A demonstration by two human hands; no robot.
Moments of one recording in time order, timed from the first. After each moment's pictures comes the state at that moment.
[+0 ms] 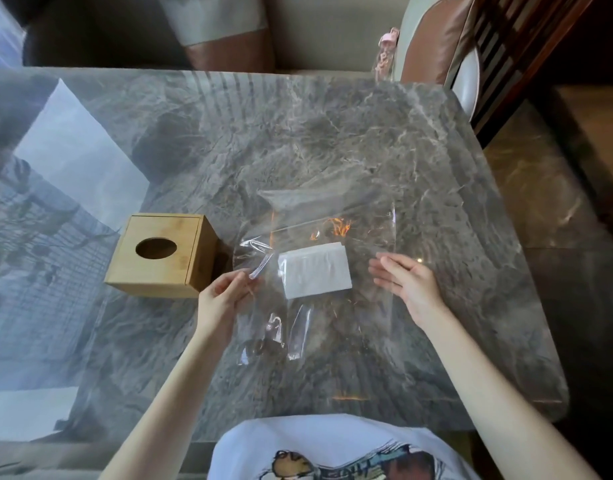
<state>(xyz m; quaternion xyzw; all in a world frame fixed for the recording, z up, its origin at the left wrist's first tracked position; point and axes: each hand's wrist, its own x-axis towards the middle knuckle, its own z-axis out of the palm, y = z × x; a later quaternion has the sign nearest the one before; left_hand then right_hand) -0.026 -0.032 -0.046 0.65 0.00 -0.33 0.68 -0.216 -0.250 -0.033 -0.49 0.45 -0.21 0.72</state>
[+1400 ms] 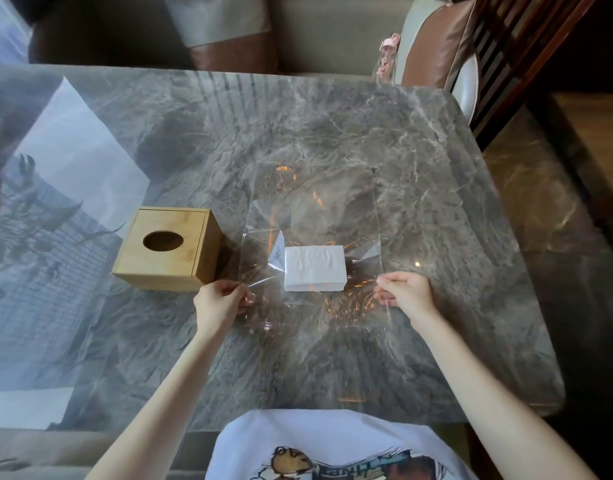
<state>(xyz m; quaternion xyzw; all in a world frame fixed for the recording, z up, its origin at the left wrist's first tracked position) -0.022 -0.020 -0.053 0.83 -0.02 -0.25 0.49 -0.223 -0.239 -0.046 -0.57 0.54 -0.10 0.60</state>
